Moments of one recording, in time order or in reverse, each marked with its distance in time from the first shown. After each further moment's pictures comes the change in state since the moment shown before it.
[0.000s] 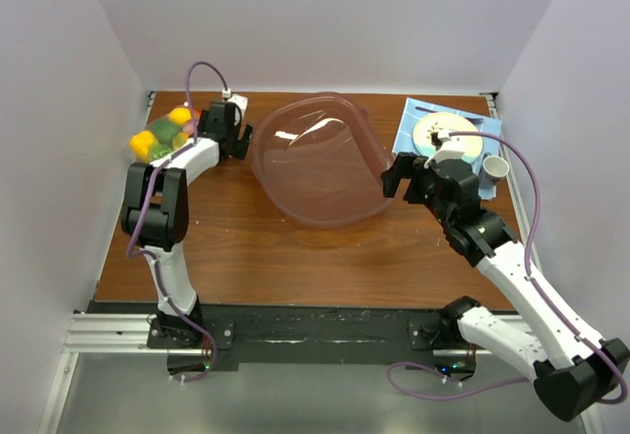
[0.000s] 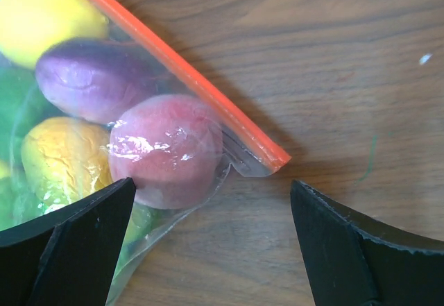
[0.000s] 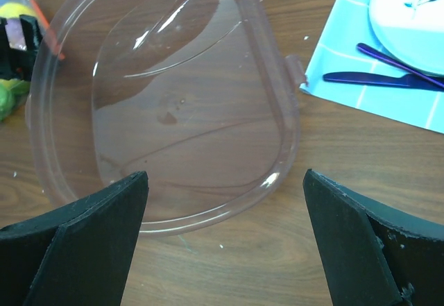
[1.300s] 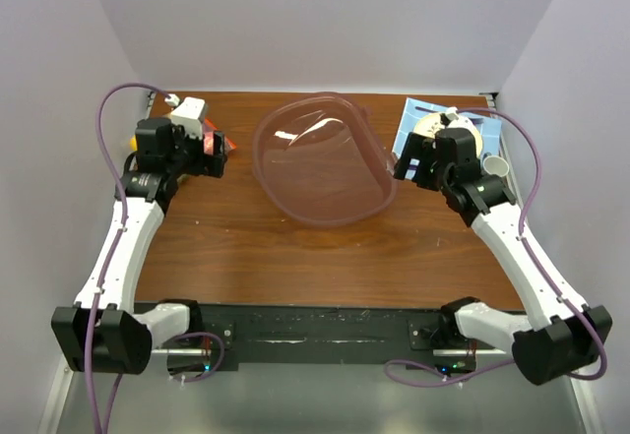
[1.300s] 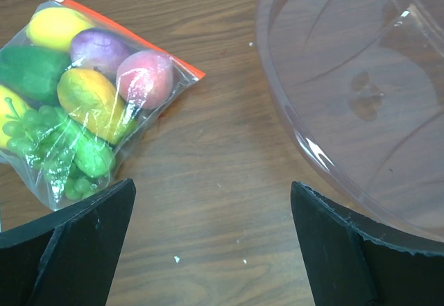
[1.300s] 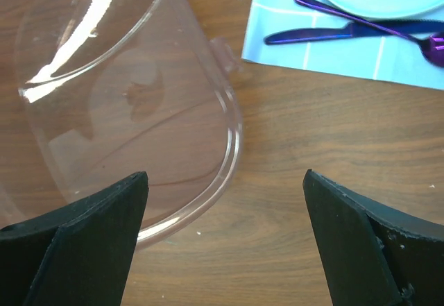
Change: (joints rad) left arm 0.118 -0.816 -0.289 -0.293 0.472 -0.106; right arm -0.159 0.238 0.230 -0.261 -0.032 0.063
